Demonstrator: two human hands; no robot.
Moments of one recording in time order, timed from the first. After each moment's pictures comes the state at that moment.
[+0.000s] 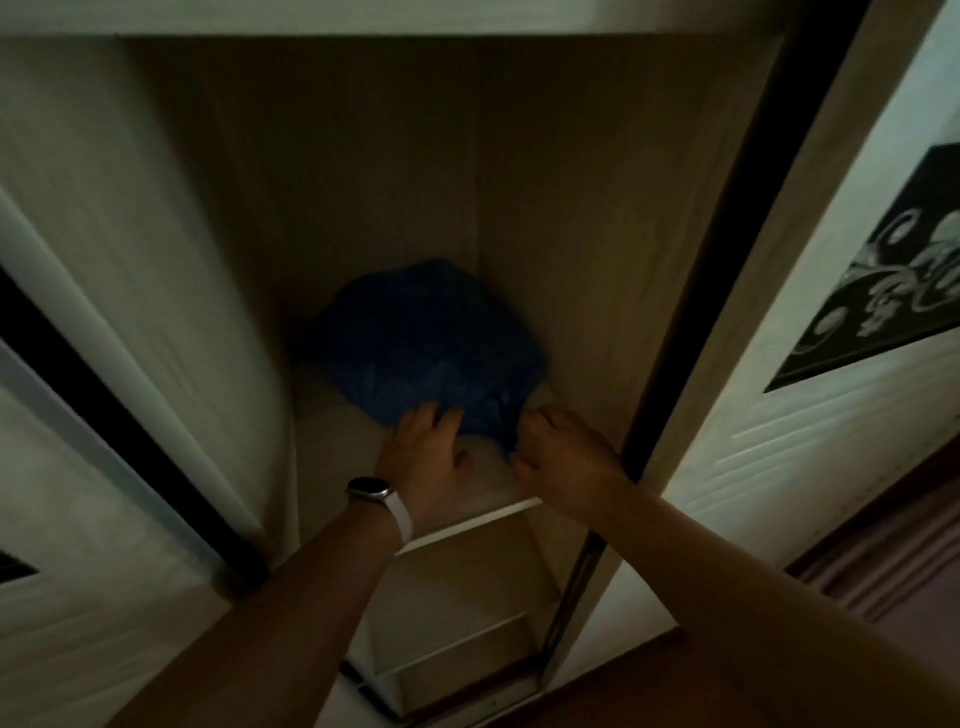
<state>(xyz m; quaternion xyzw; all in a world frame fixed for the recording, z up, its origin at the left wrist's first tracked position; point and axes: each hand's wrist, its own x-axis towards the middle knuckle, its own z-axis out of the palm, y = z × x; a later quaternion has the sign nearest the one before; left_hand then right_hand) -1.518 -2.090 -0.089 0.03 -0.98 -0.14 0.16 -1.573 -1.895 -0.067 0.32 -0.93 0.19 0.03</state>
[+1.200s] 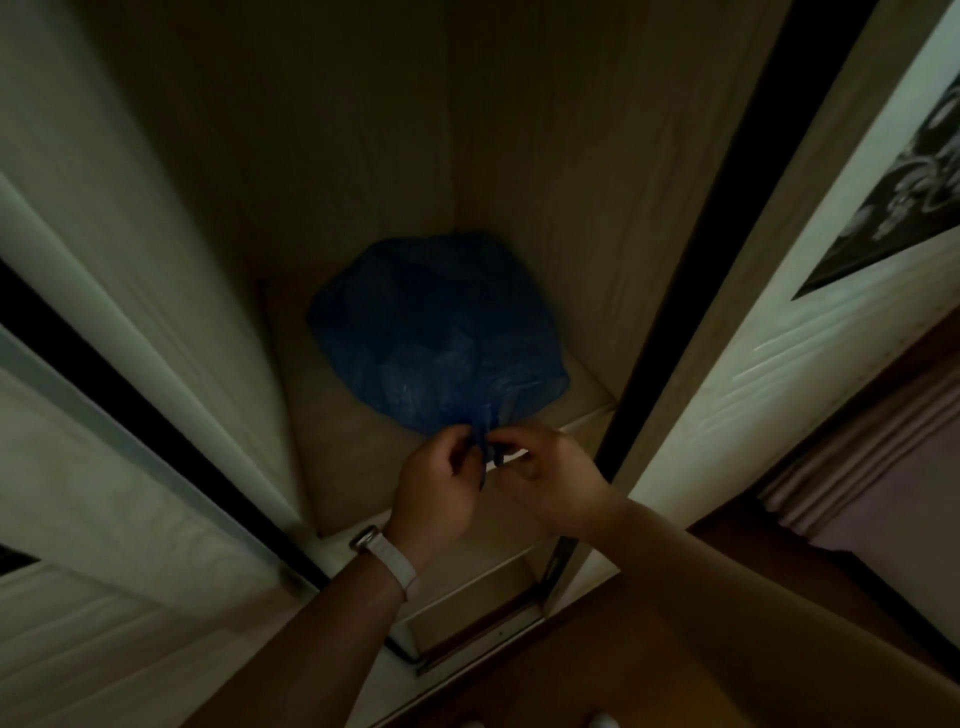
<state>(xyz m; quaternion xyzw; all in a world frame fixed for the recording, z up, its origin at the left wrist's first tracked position) -1.452 -2.068 -0.117 0.09 -0.83 -0.55 0.11 -1.495 -1.916 -0.101 0.30 -0.84 0.46 0.01</state>
